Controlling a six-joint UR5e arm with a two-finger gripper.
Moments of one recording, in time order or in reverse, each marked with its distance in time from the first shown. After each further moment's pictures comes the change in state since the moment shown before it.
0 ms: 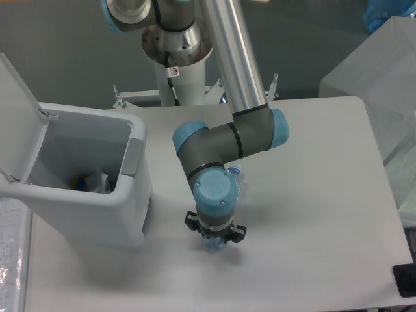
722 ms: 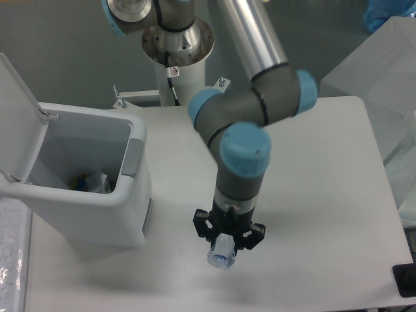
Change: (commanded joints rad) arm 0.115 0.190 0.146 0.015 -0.489 -0.050
